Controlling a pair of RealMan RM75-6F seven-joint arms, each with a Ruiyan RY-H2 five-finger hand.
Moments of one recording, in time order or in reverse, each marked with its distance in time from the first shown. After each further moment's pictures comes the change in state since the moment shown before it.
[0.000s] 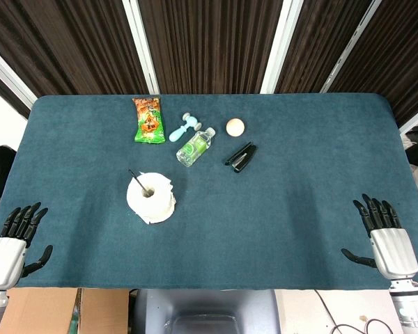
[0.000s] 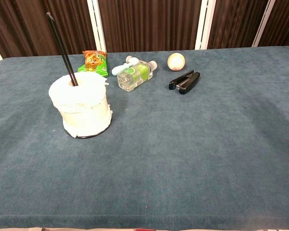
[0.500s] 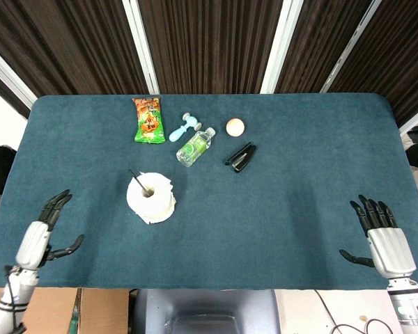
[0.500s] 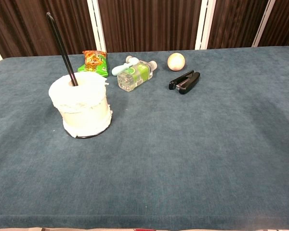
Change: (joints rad) left arm -0.134 -0.210 -0.051 0.190 0.009 -0.064 -0.568; right arm 0.013 0.008 -0.003 -0.007 0.012 -0.039 0.017
